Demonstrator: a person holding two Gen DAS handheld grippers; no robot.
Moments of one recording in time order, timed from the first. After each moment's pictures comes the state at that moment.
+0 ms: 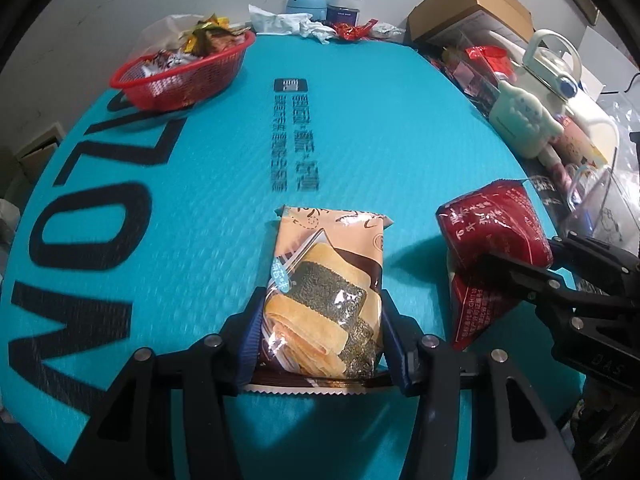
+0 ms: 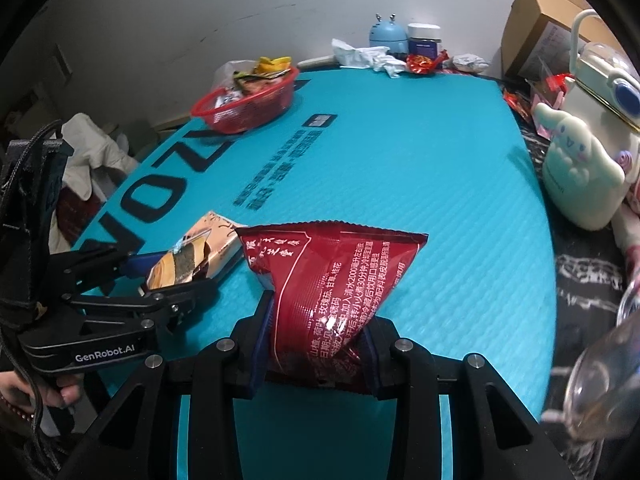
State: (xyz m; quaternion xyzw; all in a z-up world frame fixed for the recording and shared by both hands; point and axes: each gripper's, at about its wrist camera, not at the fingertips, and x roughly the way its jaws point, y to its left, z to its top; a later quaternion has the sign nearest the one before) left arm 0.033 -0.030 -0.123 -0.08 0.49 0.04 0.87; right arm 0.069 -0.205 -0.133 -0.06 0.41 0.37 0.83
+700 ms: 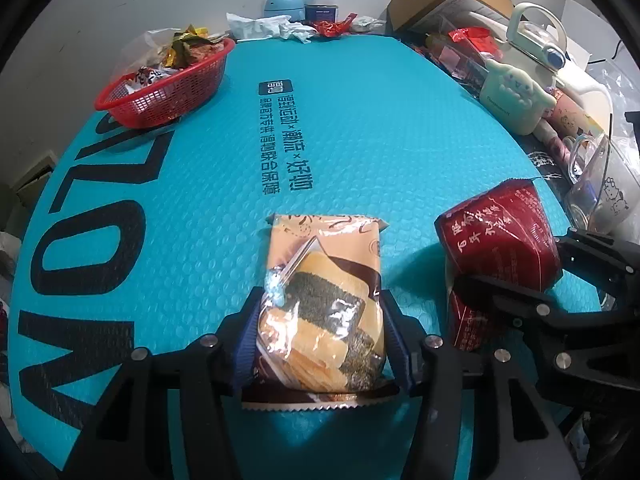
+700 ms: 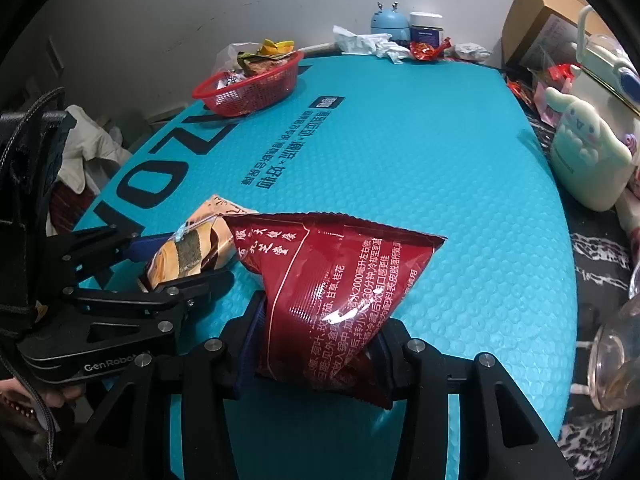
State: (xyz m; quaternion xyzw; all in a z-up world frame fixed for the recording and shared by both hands) left arm 0.039 -0.039 -0.129 -0.03 0.49 0.02 0.87; right arm 0.059 -0.190 -0.144 -0.06 0.43 0.35 0.83
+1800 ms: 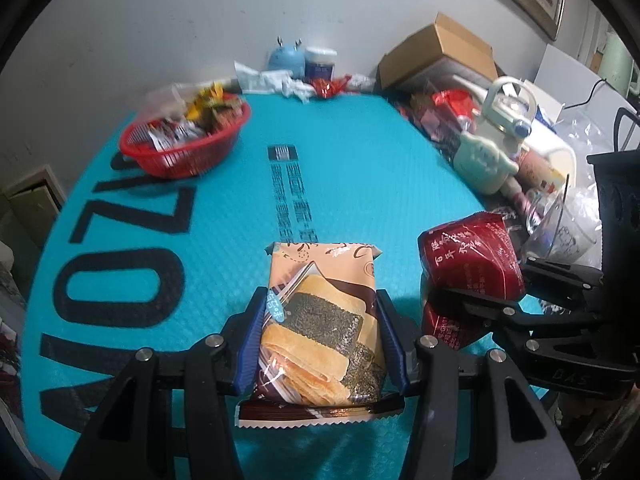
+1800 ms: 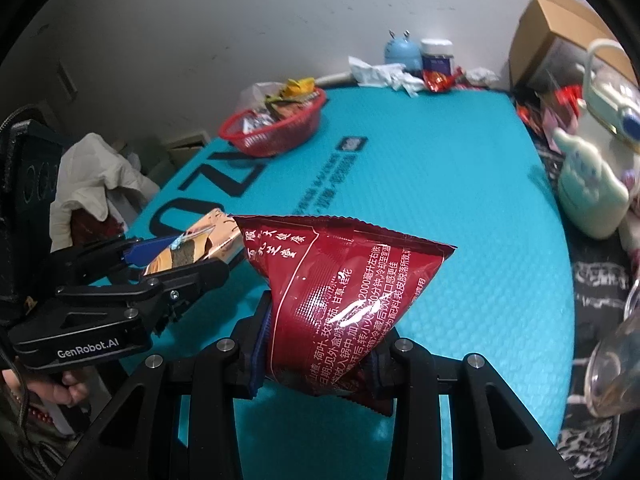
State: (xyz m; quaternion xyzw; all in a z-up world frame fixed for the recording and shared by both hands) left arm 0.016 -0.007 -0.070 -0.07 0.41 -0.01 0.91; right arm 0.050 -0.180 -0.100 -0.02 0.40 0.37 0.84
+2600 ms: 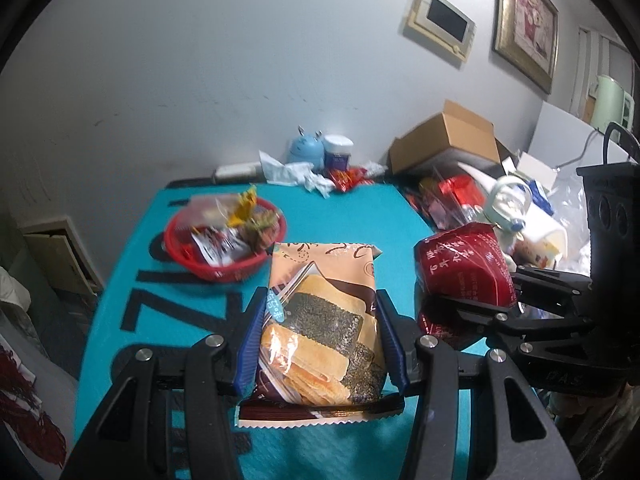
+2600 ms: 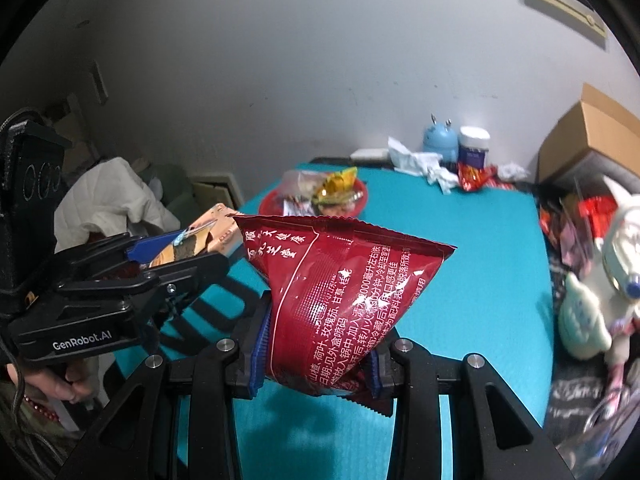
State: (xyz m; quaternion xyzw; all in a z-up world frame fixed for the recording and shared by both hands) left arm 0.021 0.040 0.010 -0.07 0.31 0.01 0.95; right arm 0.067 -0.138 -0.014 -0.04 0.31 0.41 0.86
